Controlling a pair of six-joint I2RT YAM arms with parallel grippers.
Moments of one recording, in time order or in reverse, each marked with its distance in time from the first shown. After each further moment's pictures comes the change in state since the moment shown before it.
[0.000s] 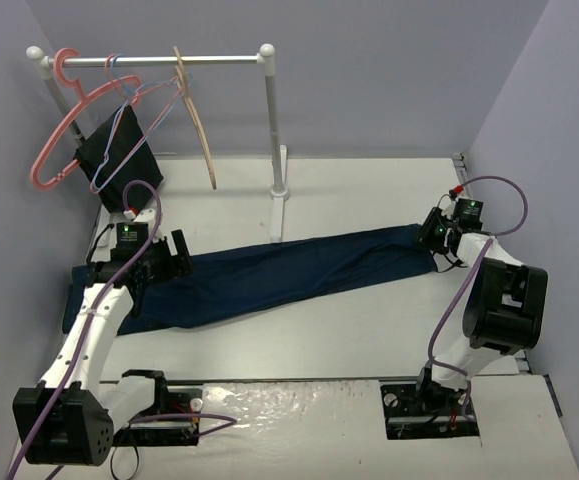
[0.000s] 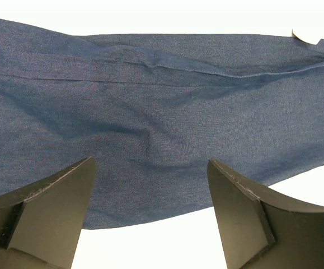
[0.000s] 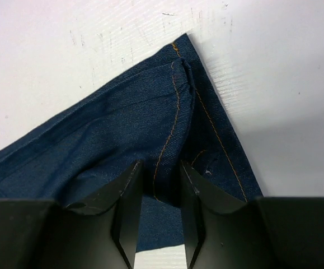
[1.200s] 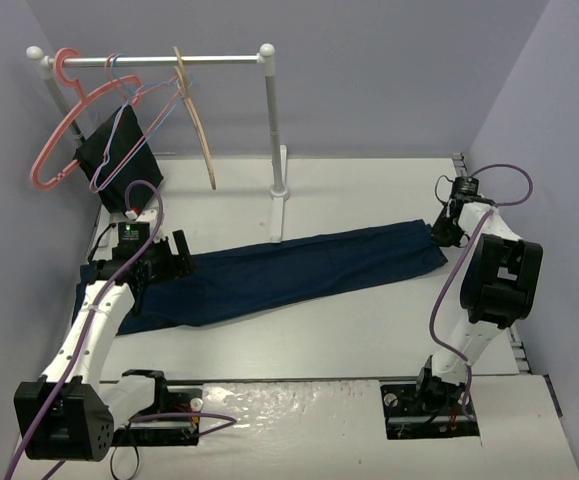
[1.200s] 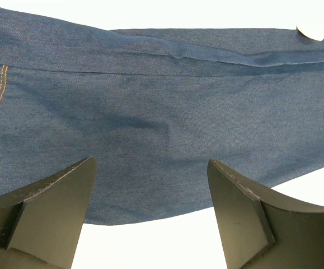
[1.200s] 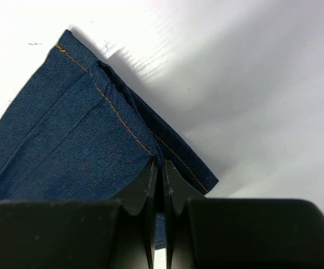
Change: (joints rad) left arm 0.000 0.021 0.000 0.002 0.006 0.001; right arm 0.009 0.202 0.348 -0.422 0.359 0.069
